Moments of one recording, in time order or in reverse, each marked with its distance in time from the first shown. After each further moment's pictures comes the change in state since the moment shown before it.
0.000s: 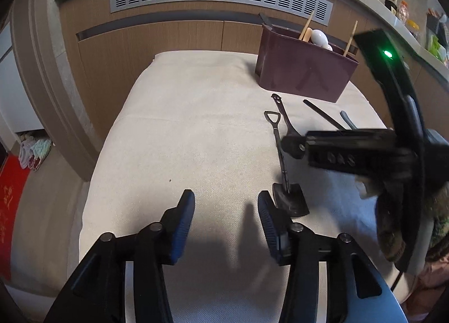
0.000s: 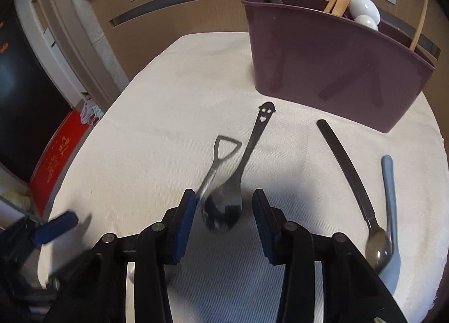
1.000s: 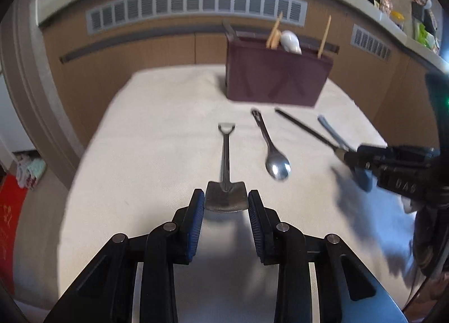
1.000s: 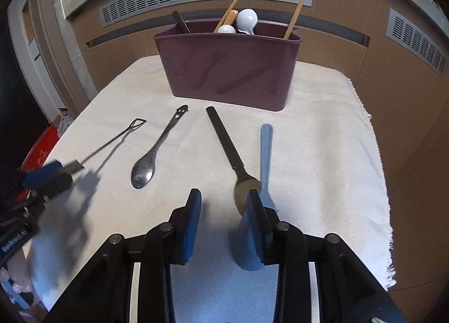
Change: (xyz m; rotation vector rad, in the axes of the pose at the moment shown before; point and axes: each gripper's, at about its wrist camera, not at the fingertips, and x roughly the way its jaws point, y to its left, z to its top) left arm -0.002 -0.047 0.017 0.067 -0.090 0.003; right arm -0.081 -0.080 -0.056 0.038 -0.113 -0.127
